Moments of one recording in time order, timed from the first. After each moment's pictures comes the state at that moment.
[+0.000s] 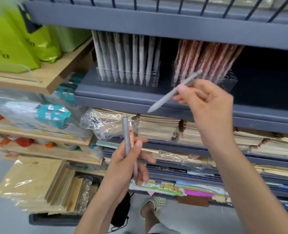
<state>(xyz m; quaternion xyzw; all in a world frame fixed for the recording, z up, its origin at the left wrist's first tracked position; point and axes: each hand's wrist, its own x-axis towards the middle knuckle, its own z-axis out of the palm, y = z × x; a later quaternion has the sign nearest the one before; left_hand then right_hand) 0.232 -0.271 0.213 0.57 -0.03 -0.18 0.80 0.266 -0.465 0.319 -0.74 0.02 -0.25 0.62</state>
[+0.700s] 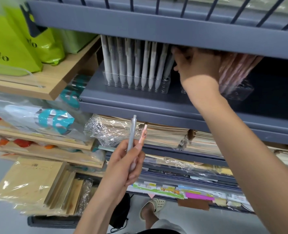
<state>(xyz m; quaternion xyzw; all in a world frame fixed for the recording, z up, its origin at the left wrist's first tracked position) 0.263 -0.249 0.212 0.50 -0.04 -0.21 0.84 0.395 -0.454 0.352 -0.92 0.09 -0.28 0.27</state>
